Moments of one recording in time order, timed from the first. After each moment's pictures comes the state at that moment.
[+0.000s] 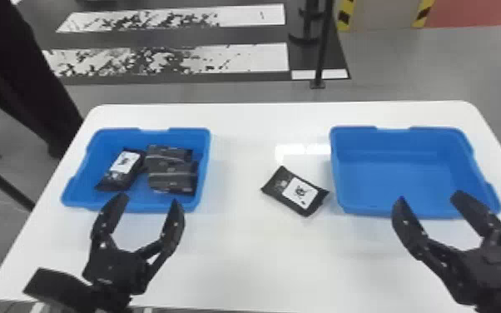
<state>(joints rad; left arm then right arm) 0.65 0.04 0.10 -1.86 0.15 -0.40 -0.28 0.74 -0.04 -0.11 -2.16 -0.20 -0.02 0.31</state>
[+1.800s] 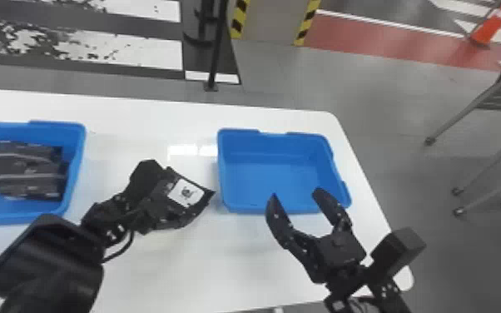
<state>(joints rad) -0.09 0.02 -0.33 -1.24 -0.30 0.12 -0.49 0.72 -0.04 -0.10 -2.13 -0.21 -0.02 0.31</state>
